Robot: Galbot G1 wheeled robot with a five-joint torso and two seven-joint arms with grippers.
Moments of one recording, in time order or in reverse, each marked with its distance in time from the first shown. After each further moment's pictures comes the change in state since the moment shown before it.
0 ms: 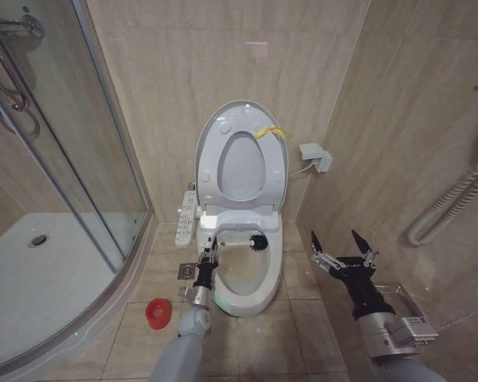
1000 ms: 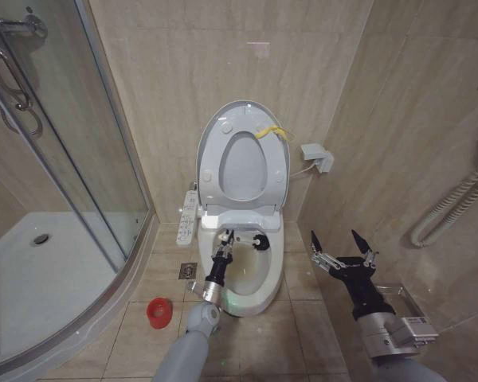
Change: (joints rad) left arm 0.017 0.055 0.188 -0.134 -0.287 0.127 0.168; right arm 0.000 0.000 0.000 0.000 0.000 0.000 0.000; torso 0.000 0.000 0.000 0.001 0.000
